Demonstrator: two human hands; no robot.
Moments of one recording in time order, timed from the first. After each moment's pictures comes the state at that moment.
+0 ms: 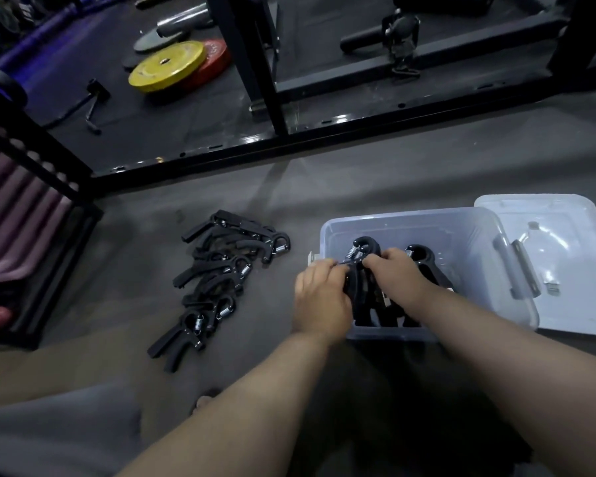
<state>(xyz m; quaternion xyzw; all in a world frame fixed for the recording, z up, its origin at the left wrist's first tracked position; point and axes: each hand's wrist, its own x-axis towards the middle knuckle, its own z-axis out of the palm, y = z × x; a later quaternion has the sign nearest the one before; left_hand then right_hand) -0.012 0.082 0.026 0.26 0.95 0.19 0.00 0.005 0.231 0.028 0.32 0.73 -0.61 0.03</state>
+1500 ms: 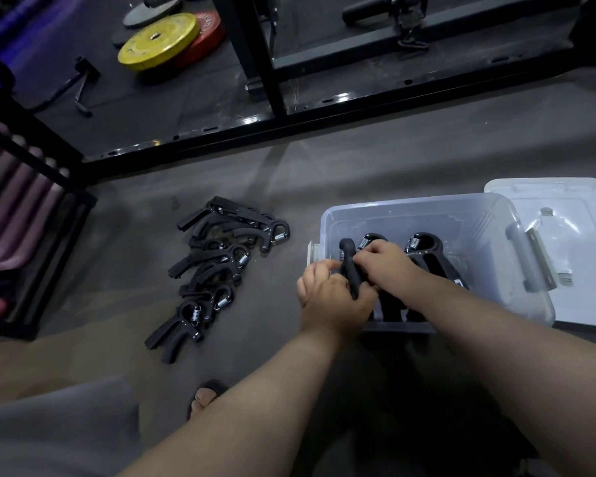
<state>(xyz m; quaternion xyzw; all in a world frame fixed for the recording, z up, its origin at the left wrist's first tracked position) -0.006 0.096 0.016 0.18 0.95 0.23 0.10 -0.019 0.225 0.000 0.33 0.74 -0.58 0.08</state>
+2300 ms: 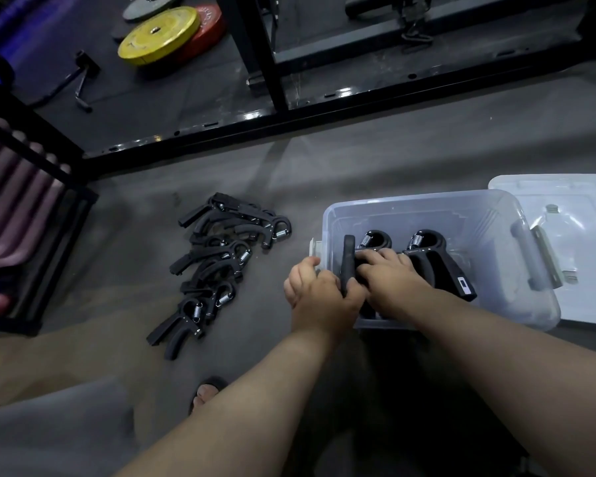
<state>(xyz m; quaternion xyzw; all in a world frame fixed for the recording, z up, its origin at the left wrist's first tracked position) -0.010 0.082 0.009 0.12 0.96 0.23 0.08 0.004 0.226 -0.026 0.04 0.98 -0.17 0.11</state>
